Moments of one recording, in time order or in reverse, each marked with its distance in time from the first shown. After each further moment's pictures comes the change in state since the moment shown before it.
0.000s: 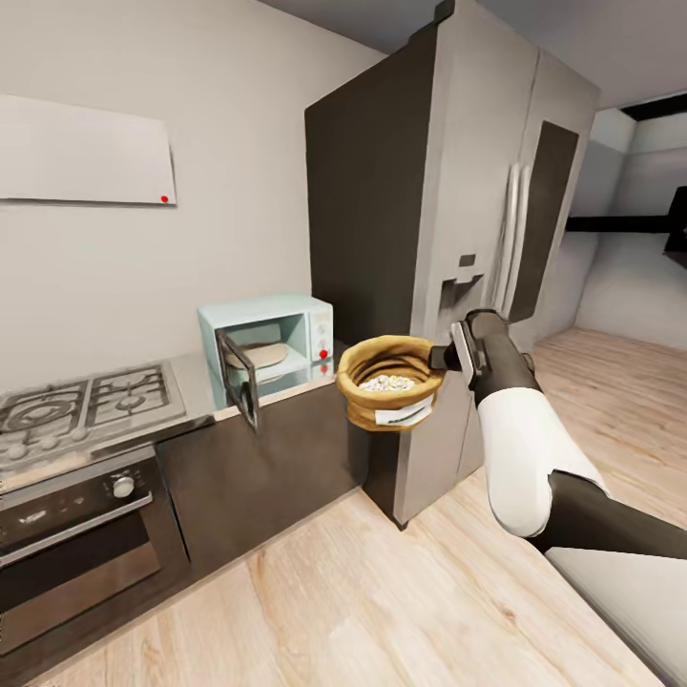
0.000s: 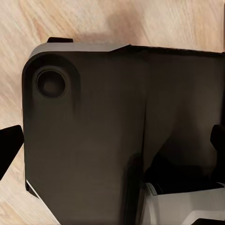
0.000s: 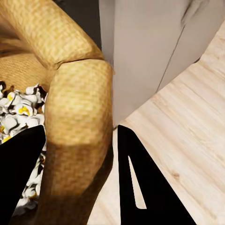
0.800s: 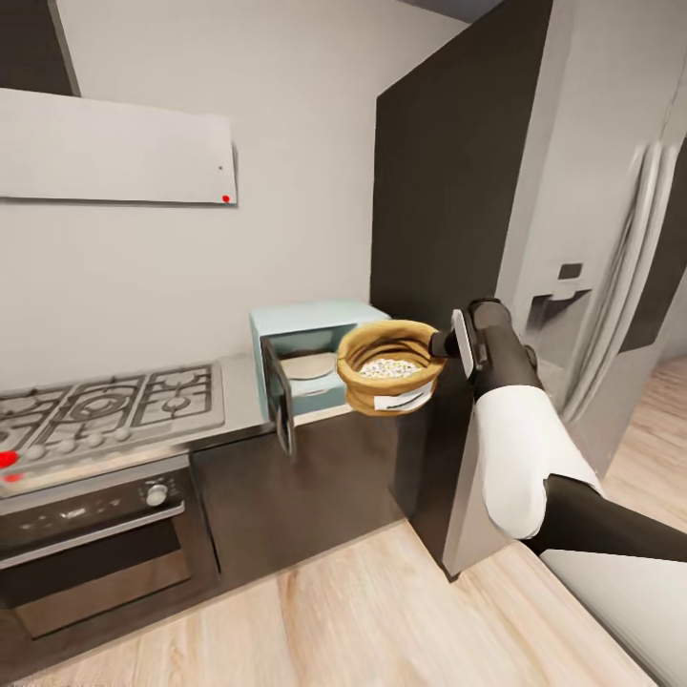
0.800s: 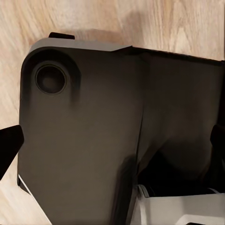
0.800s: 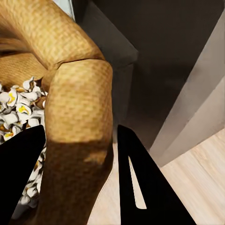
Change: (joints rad) left arm 0.000 0.000 -0.001 0.000 0.074 0.000 0.000; right arm 0.000 0.021 0.010 -0.089 0.000 0.000 -0.001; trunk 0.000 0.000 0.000
